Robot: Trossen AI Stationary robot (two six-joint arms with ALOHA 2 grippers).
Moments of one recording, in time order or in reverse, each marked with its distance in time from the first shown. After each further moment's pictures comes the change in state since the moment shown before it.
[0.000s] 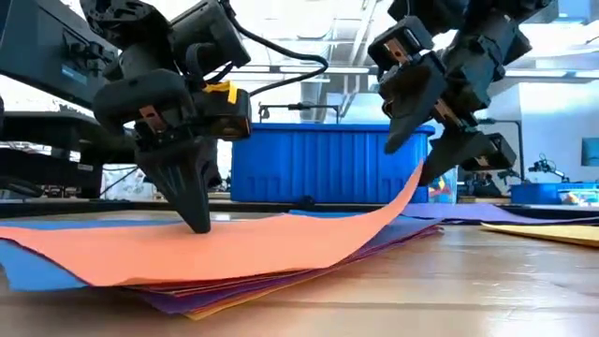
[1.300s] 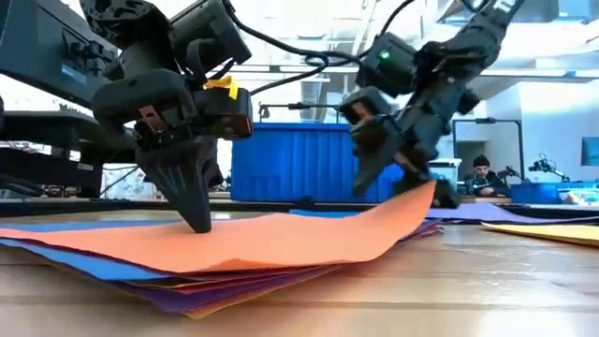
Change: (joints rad) left arm 0.000 0.001 -0.001 0.033 -0.001 0.004; right arm -0.245 0.237 0.037 0.181 -0.259 -0.220
